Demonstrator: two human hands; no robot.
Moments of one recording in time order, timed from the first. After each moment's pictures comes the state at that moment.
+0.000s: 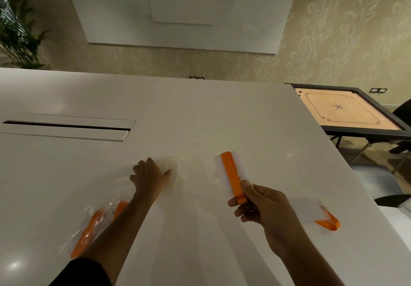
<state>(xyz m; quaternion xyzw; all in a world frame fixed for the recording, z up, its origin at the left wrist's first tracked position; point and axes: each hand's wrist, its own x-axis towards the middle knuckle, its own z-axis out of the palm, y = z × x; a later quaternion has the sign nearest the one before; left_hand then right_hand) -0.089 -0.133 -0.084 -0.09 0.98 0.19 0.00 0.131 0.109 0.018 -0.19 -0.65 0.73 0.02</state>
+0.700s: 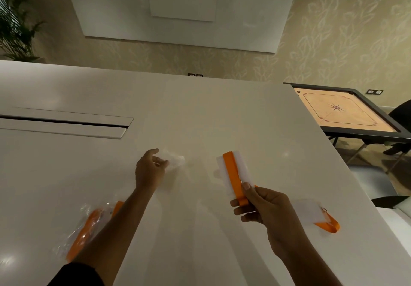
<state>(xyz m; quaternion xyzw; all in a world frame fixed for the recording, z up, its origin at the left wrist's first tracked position) -0.099 -0.135 -0.082 -0.05 0.89 0.45 -0.08 0.127 0.110 0.011 -0.21 -0.67 0.71 0.04</state>
